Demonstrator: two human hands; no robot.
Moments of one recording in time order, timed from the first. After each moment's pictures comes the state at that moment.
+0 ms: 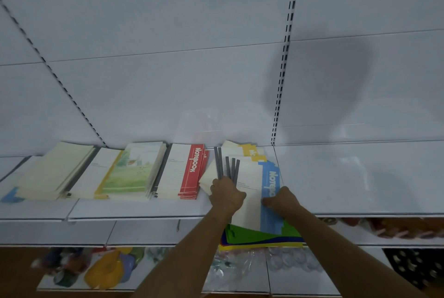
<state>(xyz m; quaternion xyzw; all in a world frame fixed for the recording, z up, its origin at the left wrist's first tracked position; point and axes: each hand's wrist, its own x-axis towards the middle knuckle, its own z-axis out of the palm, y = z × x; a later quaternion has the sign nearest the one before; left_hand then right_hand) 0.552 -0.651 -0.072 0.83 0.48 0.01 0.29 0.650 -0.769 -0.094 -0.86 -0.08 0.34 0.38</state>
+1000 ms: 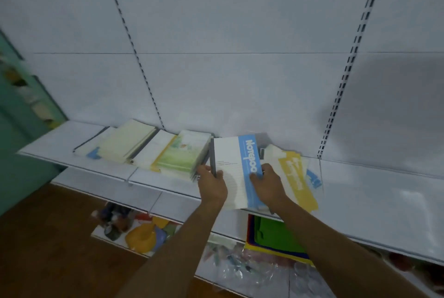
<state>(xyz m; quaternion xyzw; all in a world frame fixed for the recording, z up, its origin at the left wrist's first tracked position) 0.453 -0.610 -0.036 0.61 0.58 0.35 0.42 0.574 -0.685 -0.041 -0.79 -0.35 0.26 0.43</state>
